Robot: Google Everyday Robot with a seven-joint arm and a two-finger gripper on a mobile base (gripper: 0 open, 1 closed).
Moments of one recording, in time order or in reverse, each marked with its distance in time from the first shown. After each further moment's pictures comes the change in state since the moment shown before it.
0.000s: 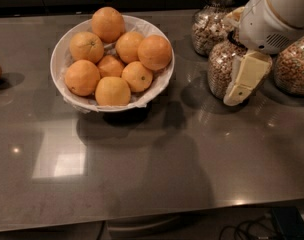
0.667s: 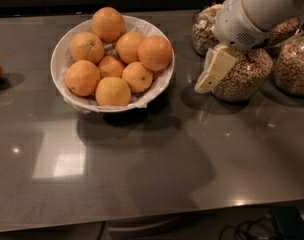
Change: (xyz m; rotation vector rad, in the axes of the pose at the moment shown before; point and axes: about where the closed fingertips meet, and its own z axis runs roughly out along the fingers) arm -0.040 -0.034 0.039 0.031 -0.192 0.006
